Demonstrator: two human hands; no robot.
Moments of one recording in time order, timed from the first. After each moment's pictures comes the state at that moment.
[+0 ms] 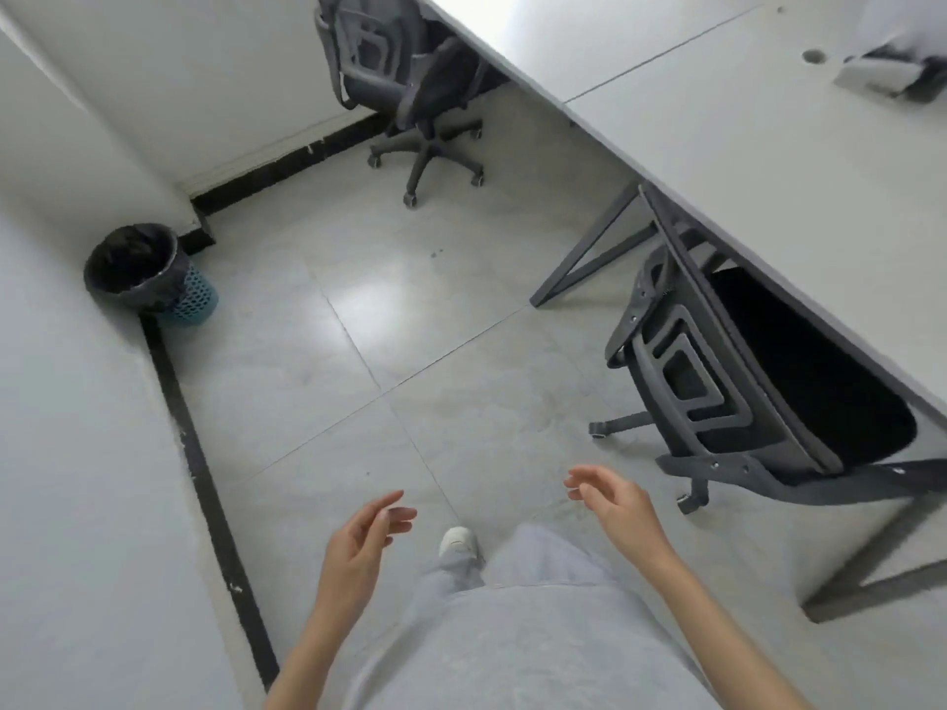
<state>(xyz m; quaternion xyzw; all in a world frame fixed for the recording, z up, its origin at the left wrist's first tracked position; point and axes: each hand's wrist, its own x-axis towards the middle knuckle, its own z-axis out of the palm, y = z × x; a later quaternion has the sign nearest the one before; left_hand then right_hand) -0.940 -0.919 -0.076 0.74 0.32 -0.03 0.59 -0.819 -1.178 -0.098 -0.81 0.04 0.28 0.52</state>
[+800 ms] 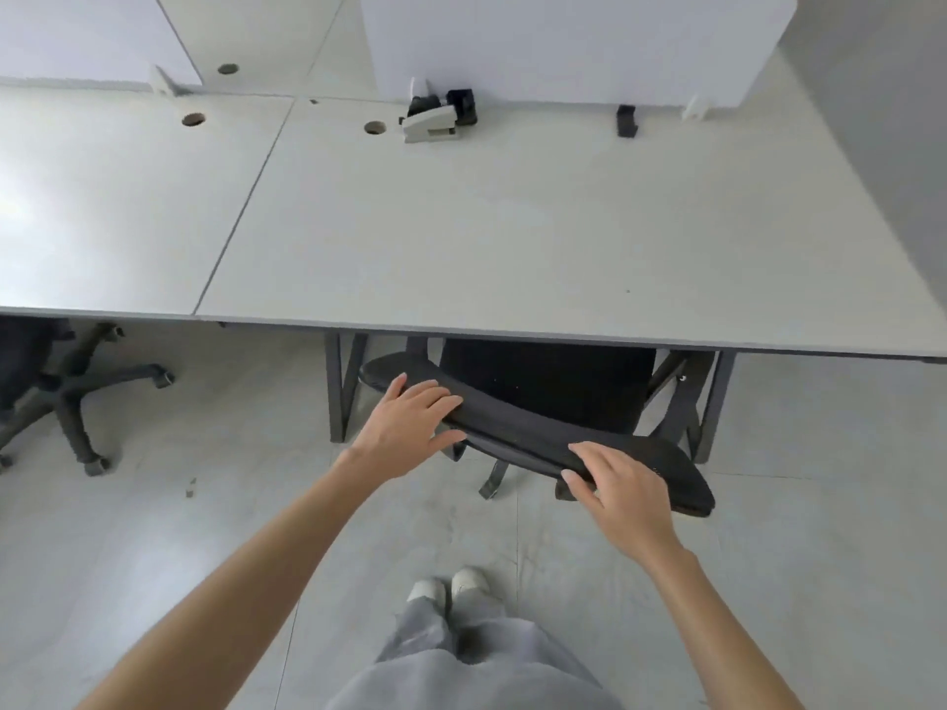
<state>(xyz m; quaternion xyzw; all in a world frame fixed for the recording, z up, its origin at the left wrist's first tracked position) -0.448 -1.077 -0.062 0.83 -0.53 -0.13 0.02 -0.674 -1.247 -0.082 -0.96 0.24 -0.06 0.13</state>
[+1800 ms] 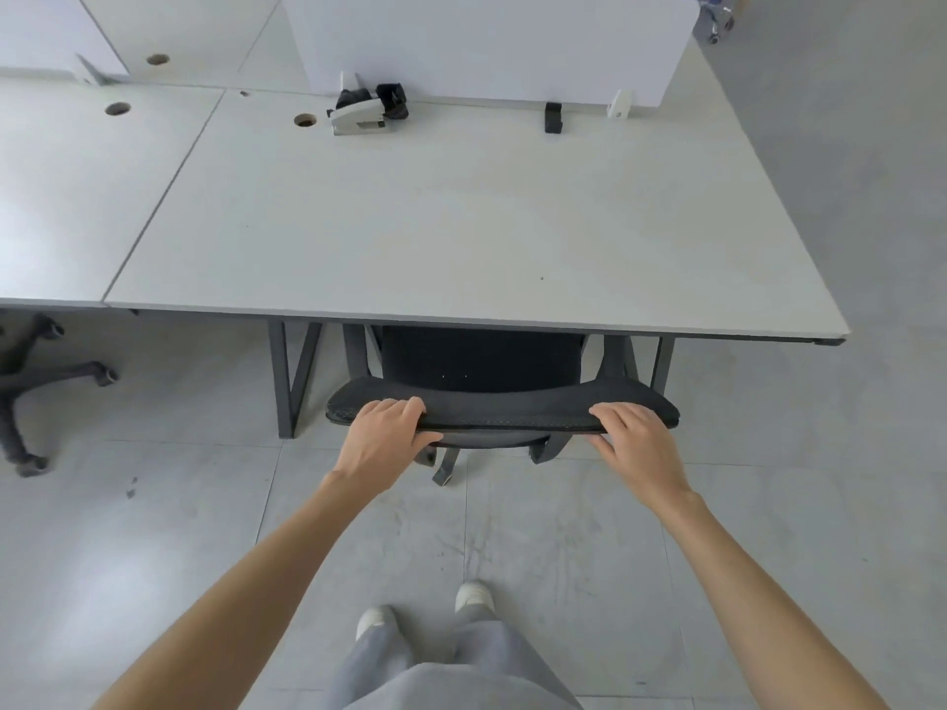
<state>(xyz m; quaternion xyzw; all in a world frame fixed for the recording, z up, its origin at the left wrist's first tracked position) -0.549 -1.144 -0.075 0.88 -0.45 -0.08 0.11 -0.752 -1.385 -0.090 -0.98 0.18 -0.12 0.02</state>
